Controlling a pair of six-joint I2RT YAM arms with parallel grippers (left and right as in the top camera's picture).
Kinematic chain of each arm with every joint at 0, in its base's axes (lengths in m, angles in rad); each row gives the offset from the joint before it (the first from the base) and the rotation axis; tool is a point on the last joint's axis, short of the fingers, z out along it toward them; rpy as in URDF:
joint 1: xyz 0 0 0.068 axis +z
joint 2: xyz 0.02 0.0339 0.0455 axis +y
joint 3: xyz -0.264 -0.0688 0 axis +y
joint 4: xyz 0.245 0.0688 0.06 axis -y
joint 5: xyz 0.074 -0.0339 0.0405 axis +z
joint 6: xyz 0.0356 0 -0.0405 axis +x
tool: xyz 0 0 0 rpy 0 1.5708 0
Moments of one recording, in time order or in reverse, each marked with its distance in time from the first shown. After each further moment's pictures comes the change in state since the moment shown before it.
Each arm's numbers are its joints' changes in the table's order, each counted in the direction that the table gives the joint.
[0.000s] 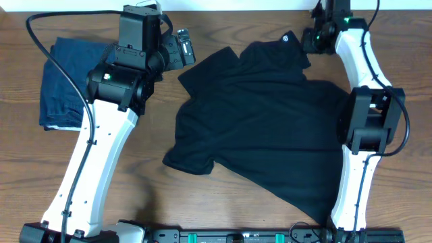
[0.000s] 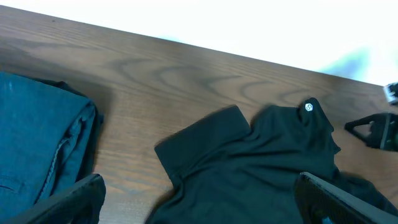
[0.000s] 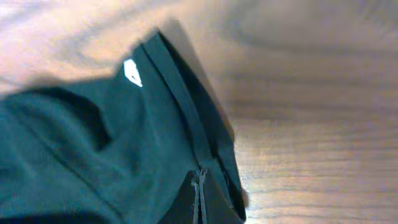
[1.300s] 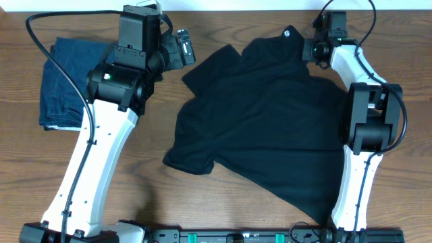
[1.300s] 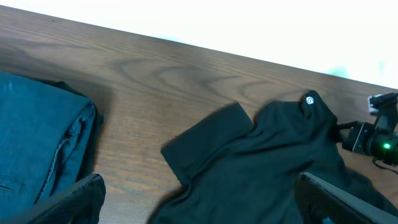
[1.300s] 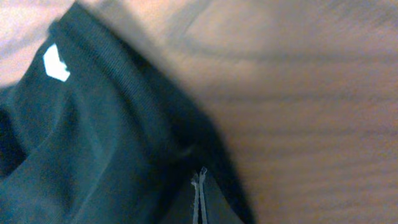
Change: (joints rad) left arm 0.000 0.000 0.000 0.000 0.000 0.000; right arm -0.020 -0.004 0.297 0.435 -0.087 0.037
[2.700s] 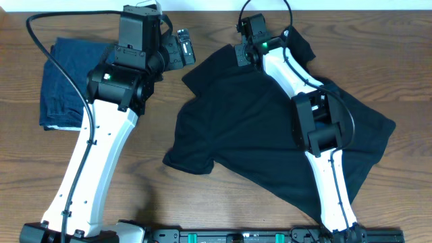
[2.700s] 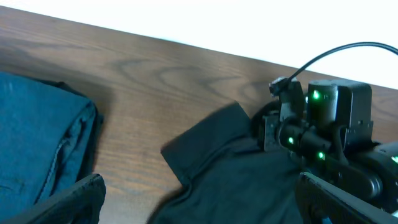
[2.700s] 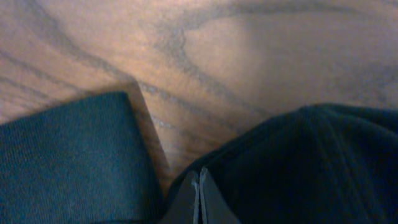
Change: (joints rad) left arm 0.000 0.000 0.000 0.001 0.000 0.000; right arm 0.386 0.125 -0.221 -0.093 -0.098 -0.014
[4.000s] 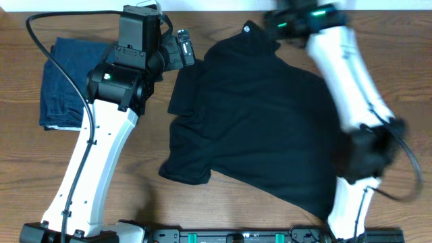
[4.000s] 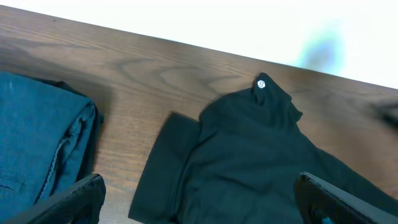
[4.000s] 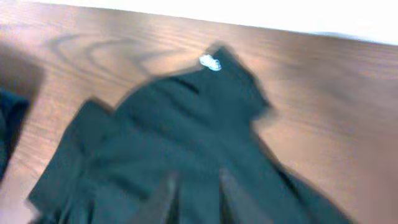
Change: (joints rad) left arm 0.000 0.000 0.000 -0.001 0.000 0.000; right arm -0.156 -0.483 -0.085 -0.529 0.161 0.016
